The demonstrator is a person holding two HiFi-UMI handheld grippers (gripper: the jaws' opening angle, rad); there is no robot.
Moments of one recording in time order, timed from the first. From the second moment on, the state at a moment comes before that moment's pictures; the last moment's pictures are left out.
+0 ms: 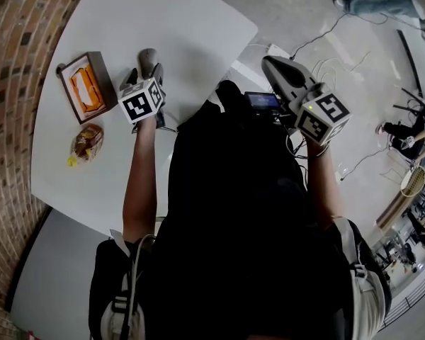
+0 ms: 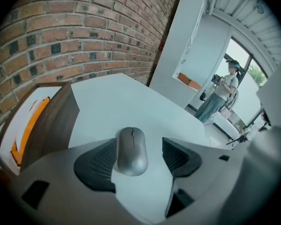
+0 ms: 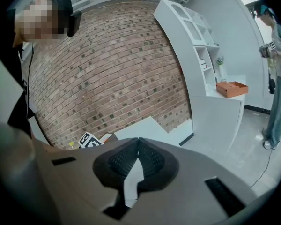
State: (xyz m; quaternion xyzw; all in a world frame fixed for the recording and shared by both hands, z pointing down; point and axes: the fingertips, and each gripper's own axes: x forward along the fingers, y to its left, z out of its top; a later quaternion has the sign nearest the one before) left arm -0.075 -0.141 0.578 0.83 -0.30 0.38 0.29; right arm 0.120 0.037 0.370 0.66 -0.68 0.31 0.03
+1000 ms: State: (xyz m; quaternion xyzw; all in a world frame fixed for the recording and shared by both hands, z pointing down) left arm -0.095 -0.097 0.506 0.81 -0.41 0.31 0.28; right arm 0.125 0.014 0.363 0.55 -0.79 0.27 0.04
